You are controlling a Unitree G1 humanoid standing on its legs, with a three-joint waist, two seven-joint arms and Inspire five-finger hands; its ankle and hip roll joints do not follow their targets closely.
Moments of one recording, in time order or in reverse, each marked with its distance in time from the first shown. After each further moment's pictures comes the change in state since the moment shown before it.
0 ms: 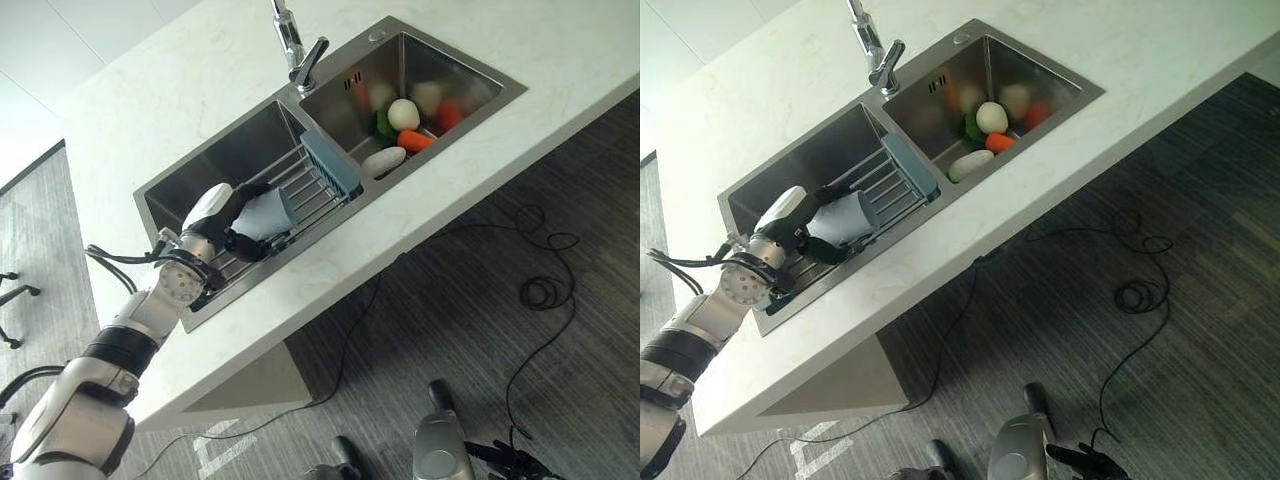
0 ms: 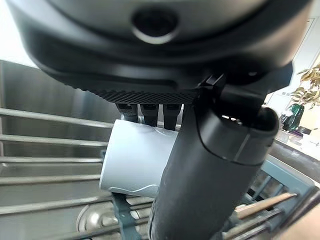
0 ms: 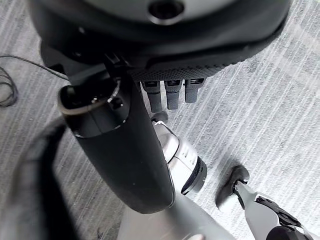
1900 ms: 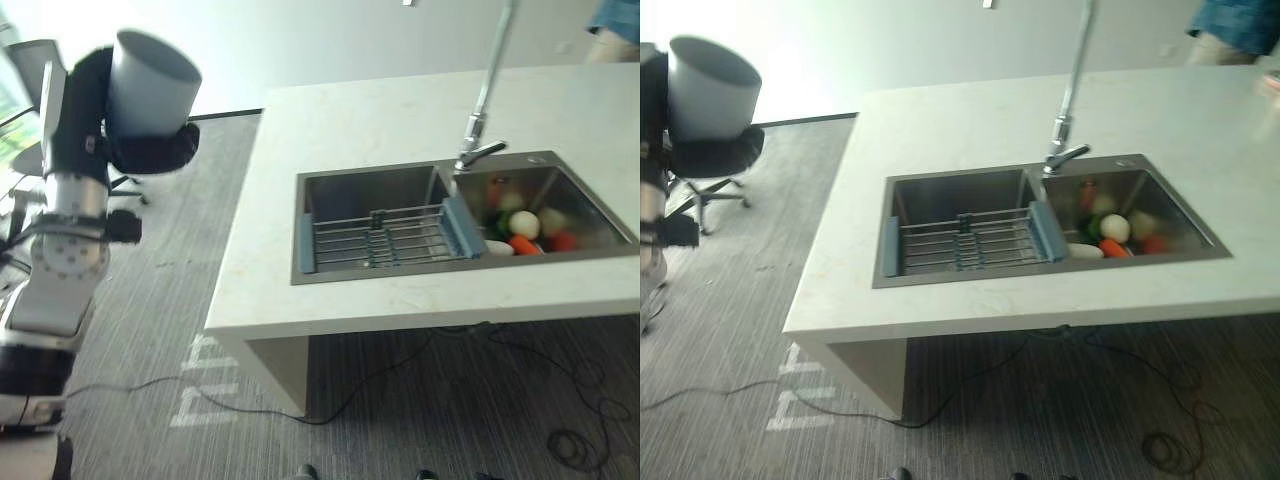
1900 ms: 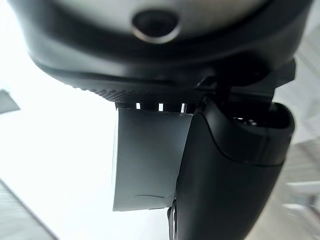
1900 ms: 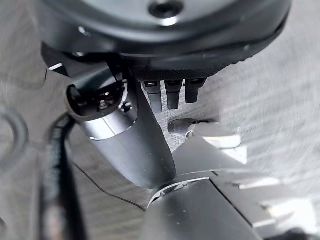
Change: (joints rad) left arm 0.366 0.208 0.528 -0.431 -0.351 0.002 0.200; right arm 0.074 0.045 0.162 0.016 -0.151 -0.026 0.013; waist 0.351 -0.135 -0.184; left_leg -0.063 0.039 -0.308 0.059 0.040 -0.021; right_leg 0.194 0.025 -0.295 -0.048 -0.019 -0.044
